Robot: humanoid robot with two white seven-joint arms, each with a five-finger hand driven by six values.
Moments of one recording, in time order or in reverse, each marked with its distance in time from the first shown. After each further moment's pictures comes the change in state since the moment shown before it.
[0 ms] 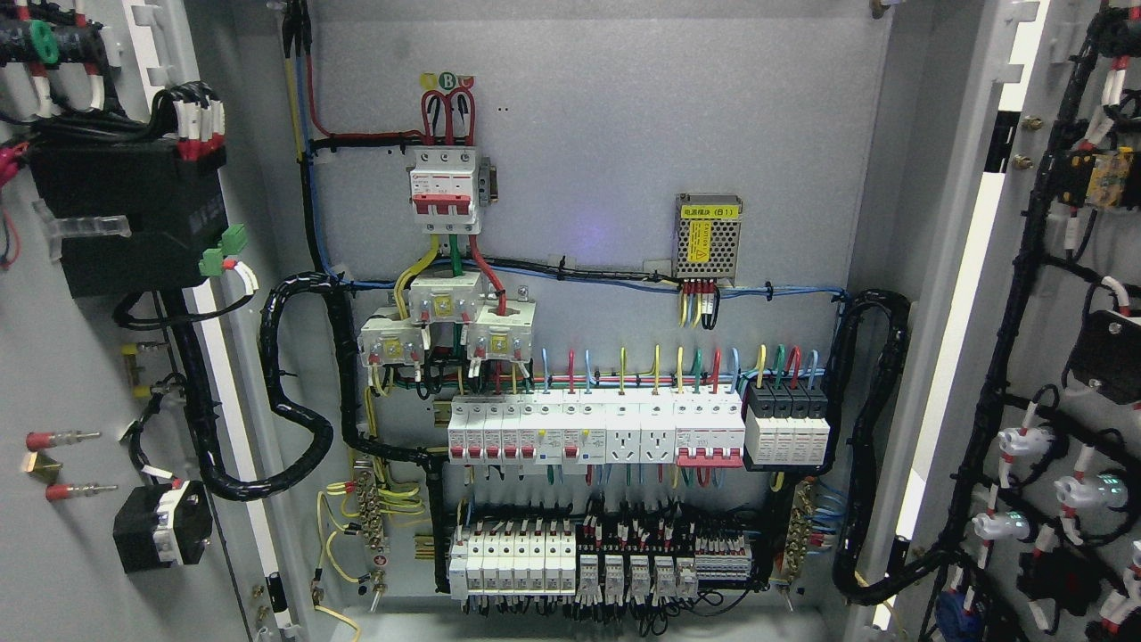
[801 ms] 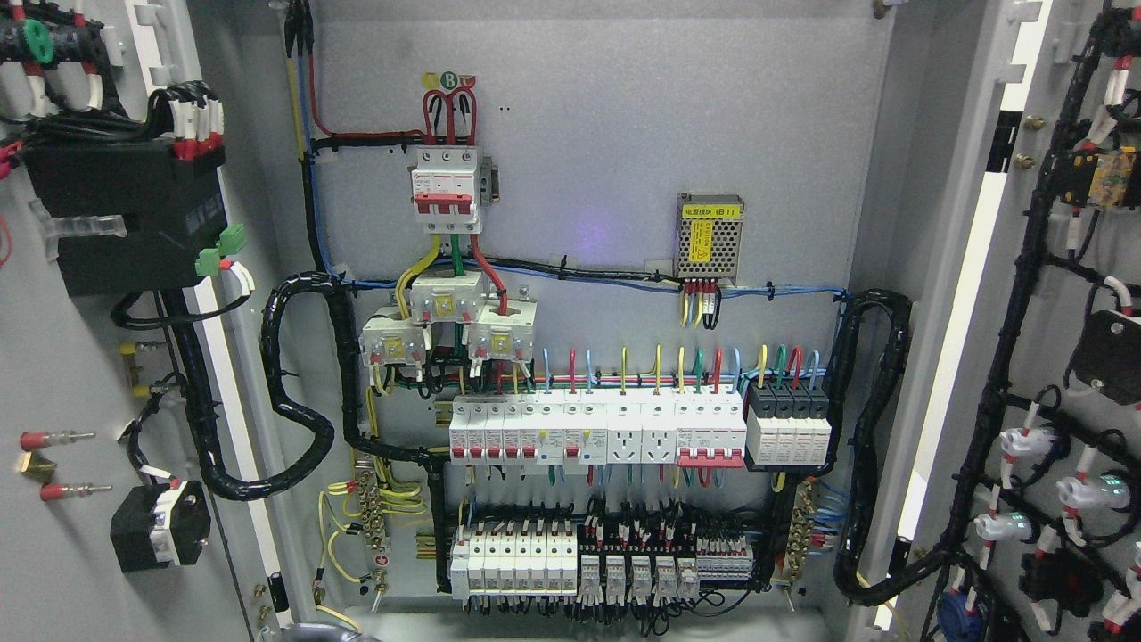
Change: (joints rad) left arm 0.388 0.114 -0.186 -0.815 0.099 -0.164 -0.018; right arm 0.252 -0.142 -0.185 -0.013 0.145 -0.487 -0.017
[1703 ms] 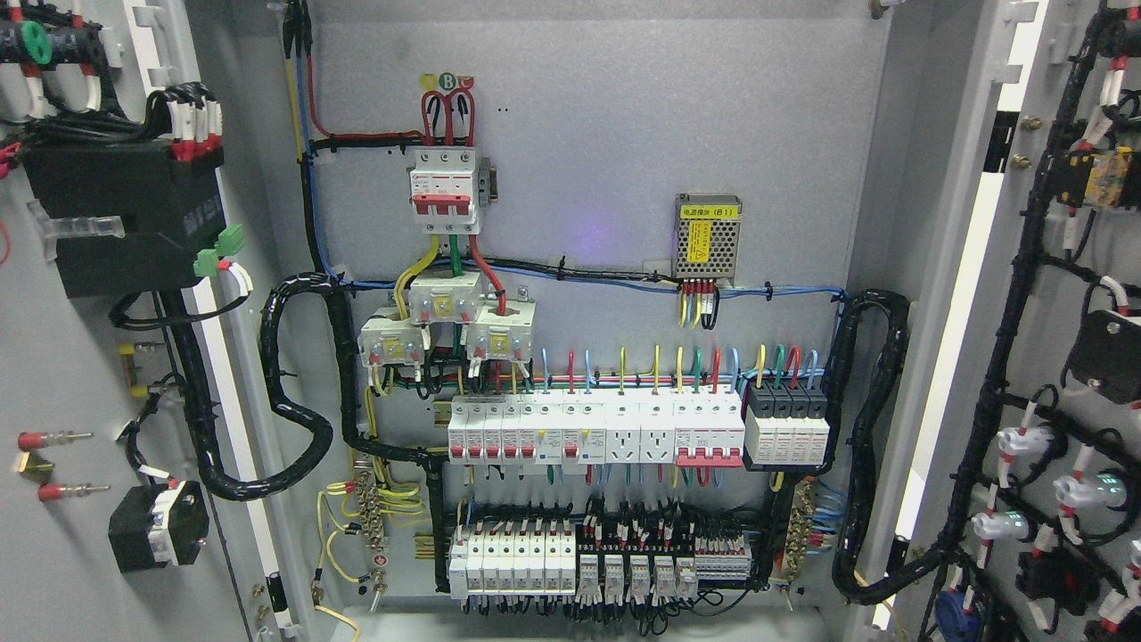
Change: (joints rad) left arm -0.001 0.324 -0.145 -0.721 0.212 -0.468 -0.002; right arm 0.511 -0.303 -0.276 -0.158 0.017 -0.679 0.003
